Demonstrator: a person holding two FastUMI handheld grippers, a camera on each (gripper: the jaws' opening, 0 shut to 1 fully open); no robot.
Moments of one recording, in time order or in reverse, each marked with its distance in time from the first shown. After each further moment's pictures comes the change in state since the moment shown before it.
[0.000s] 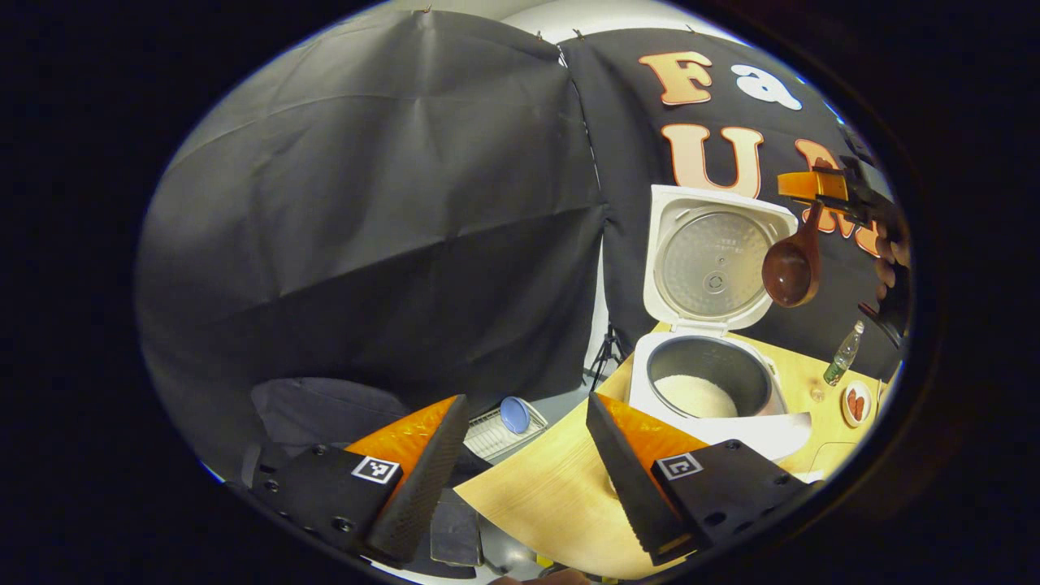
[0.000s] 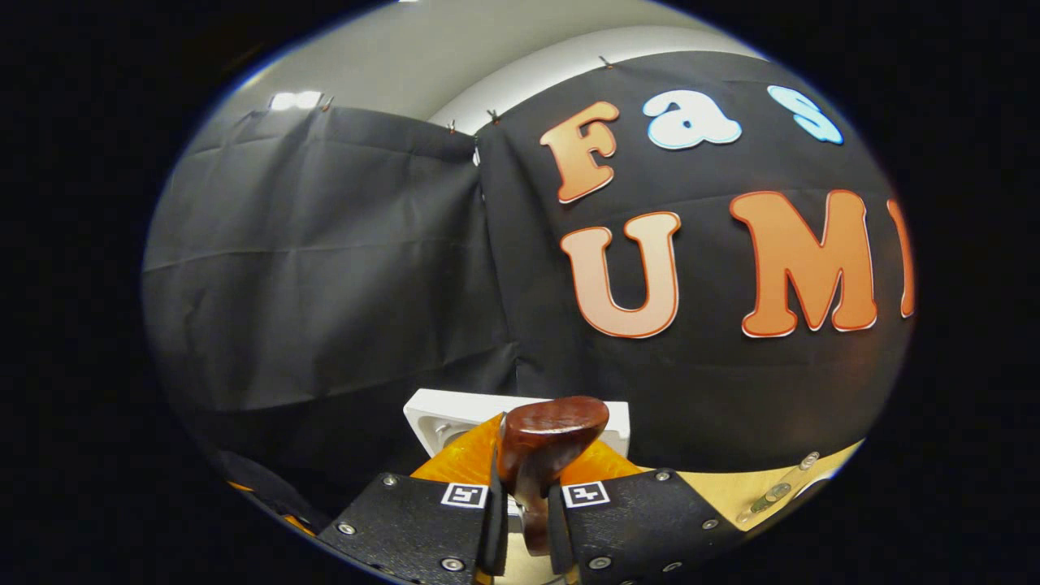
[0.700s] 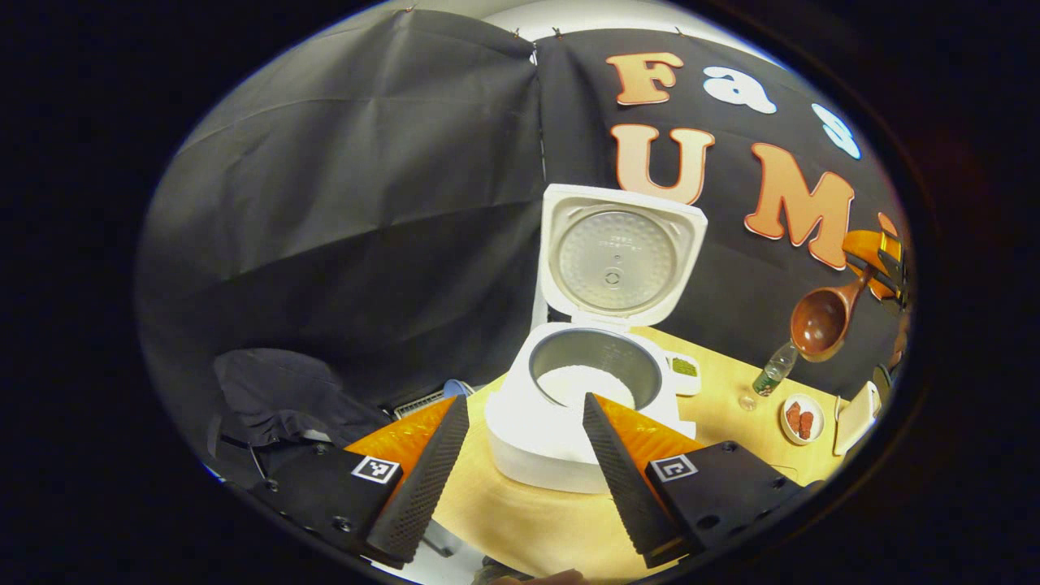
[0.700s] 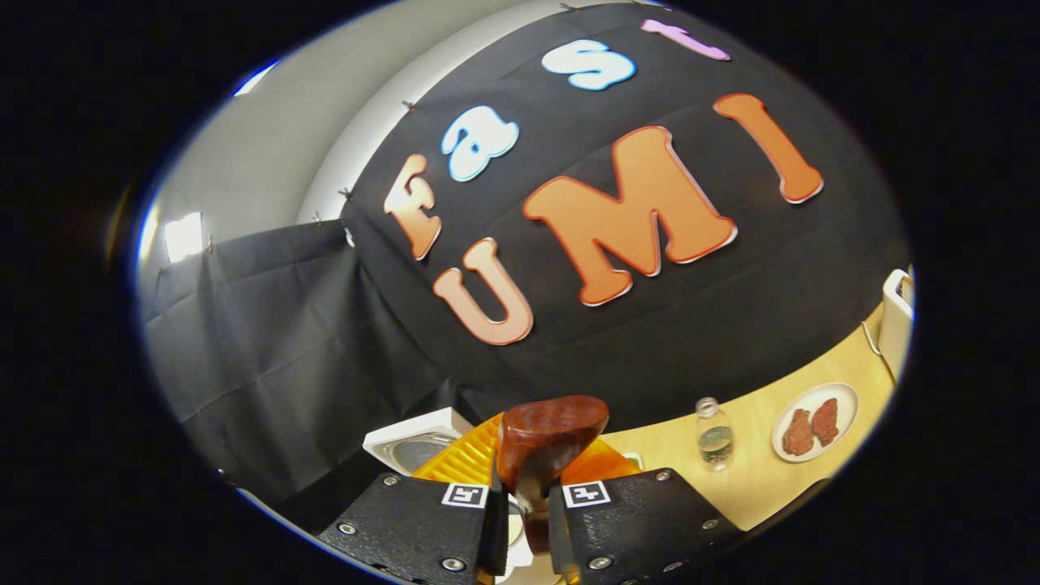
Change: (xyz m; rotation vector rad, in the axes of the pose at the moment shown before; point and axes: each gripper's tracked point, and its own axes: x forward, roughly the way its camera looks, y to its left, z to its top) left arm -0.060 -0.134 -0.005 -0.023 0.044 -0.167; right arm -0.159 -0.201 0.006 0.449 -0.027 -0.249
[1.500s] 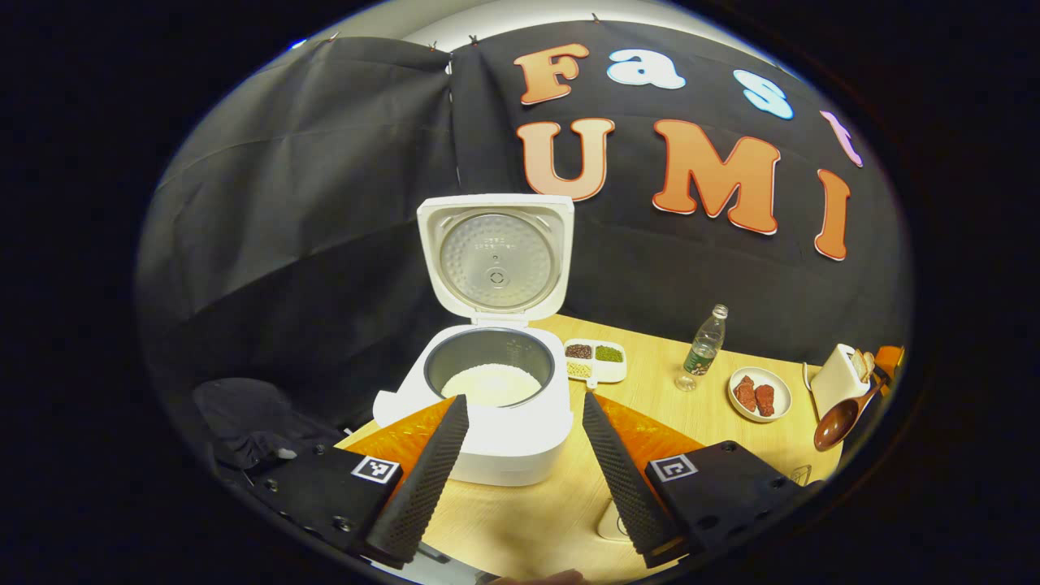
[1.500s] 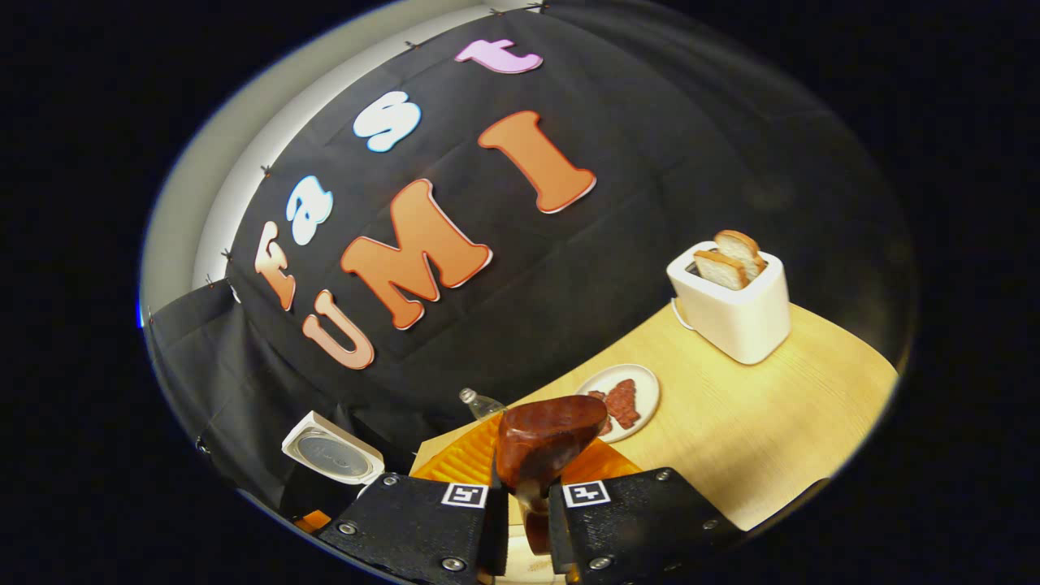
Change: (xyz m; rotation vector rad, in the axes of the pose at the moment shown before) left arm -0.032 -0.119 -0.008 0.145 -0.019 -0.164; right arm -0.194 -0.258 -0.001 0.188 -0.011 -0.398
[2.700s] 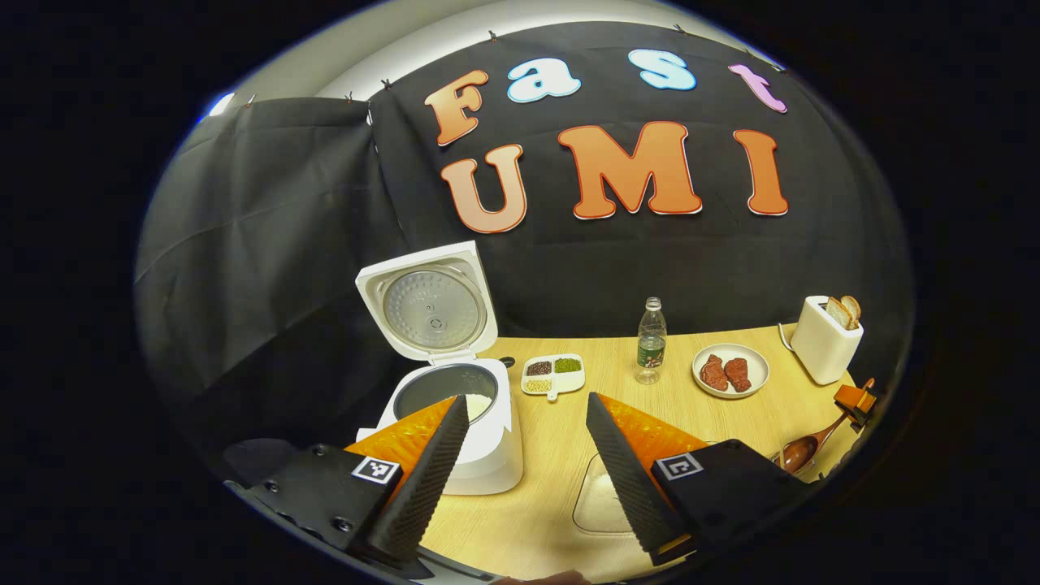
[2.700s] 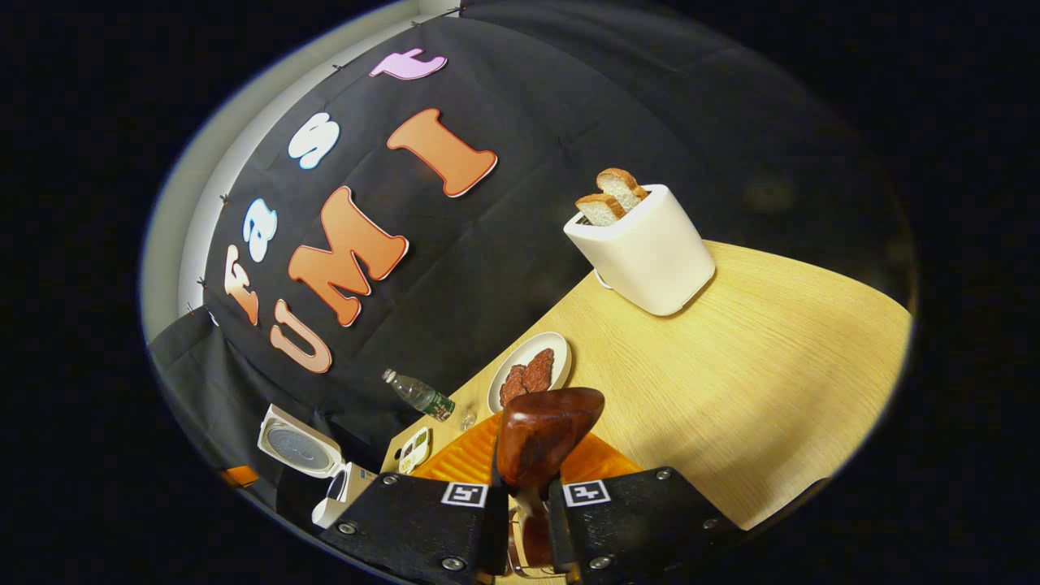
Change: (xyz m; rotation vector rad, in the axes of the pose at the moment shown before) left arm -0.048 -0.079 0.025 0.223 -0.106 -0.069; right arm 0.006 -0.121 -0.055 0.087 -0.006 -0.049
